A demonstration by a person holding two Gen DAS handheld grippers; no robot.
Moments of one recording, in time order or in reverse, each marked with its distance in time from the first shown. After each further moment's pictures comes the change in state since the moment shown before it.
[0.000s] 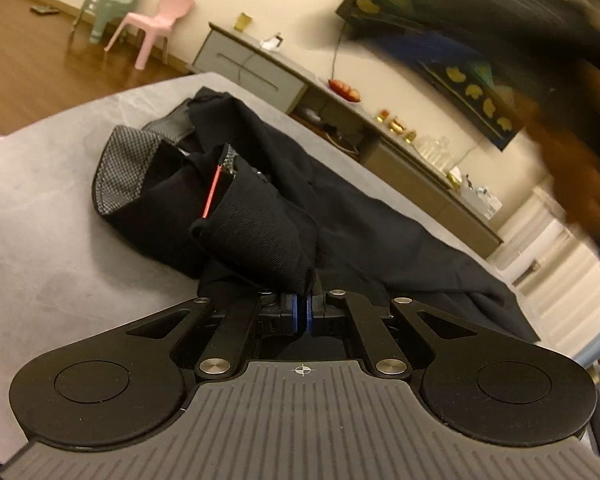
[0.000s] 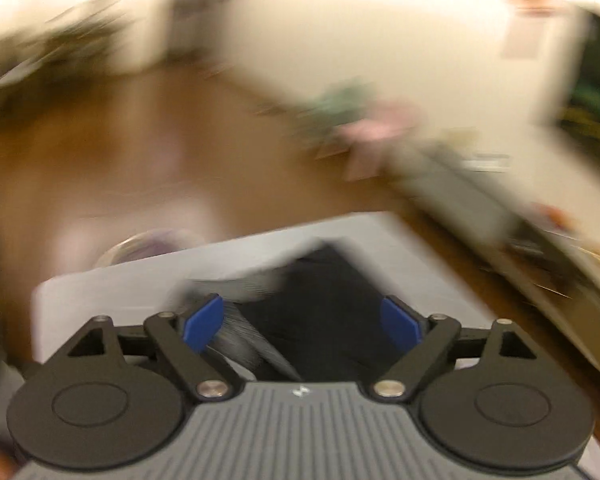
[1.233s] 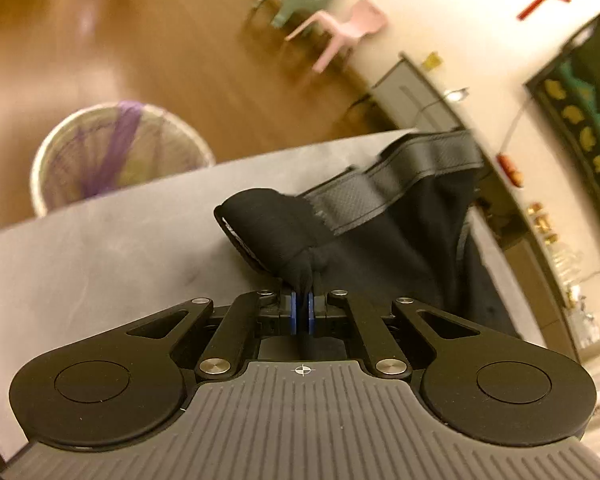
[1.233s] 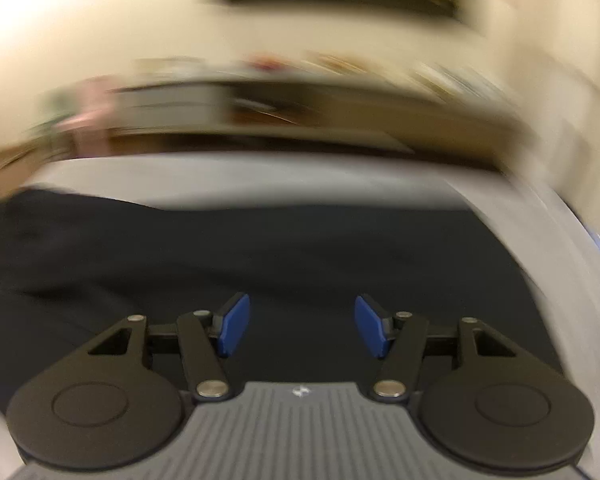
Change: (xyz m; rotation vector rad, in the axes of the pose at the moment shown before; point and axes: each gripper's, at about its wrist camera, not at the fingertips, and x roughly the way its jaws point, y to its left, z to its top) left arm 0.012 0.111 0.065 -0.450 -0.069 0.418; right arm -0.251 -0.177 -0.449 1.033 0.058 -0.705
